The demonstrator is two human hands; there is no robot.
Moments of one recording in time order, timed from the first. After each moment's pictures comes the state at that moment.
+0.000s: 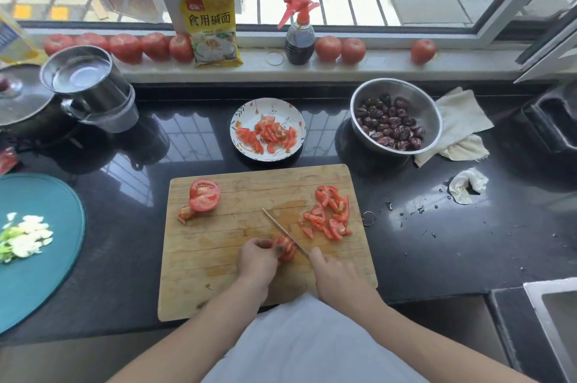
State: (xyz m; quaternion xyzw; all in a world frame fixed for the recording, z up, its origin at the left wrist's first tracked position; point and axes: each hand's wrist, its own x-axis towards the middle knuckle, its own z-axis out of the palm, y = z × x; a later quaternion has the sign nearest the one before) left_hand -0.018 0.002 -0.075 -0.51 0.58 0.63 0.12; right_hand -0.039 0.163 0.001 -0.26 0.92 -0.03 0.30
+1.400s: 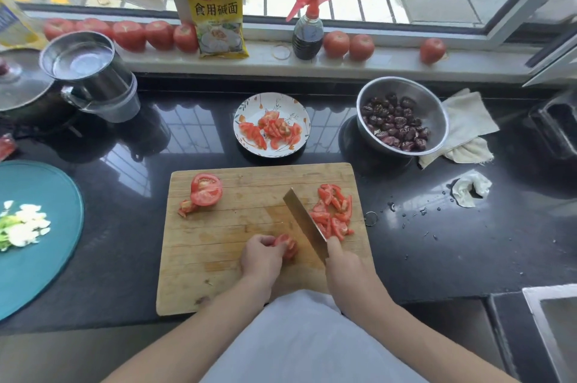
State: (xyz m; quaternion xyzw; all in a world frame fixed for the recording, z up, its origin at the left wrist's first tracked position) left_hand -0.020 0.008 -0.072 -0.51 0.61 0.59 0.11; right_hand -0.047 0.174 0.001 -0.16 0.93 -0.16 0.28
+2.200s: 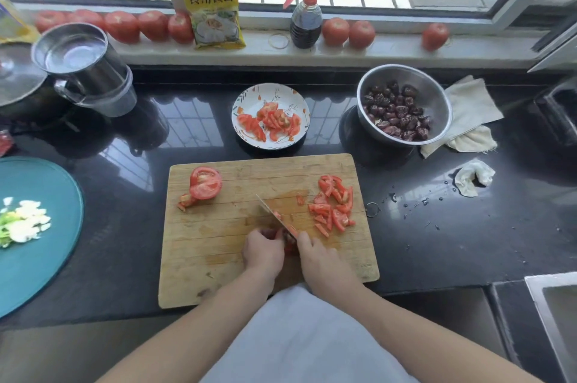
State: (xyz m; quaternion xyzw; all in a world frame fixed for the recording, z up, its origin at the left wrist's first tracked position) left_hand -0.024 0.010 -0.069 -0.53 0.64 0.55 0.11; right_hand -0.039 0.133 -0.014 -0.25 0.92 -0.04 0.30
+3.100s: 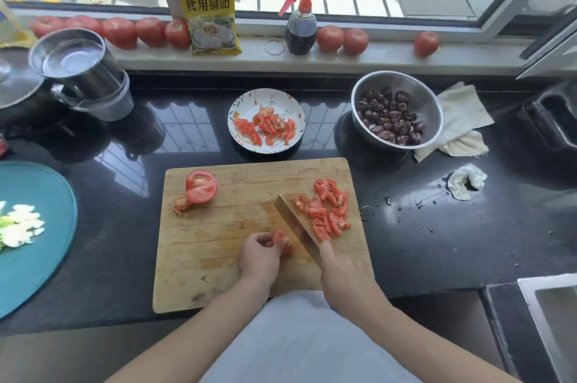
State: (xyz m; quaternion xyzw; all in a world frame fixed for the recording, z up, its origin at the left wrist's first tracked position) left_hand -0.014 0.015 -0.076 -0.50 0.60 0.61 0.08; right_hand -0.033 0.177 0.007 -0.20 0.93 -0.11 0.29
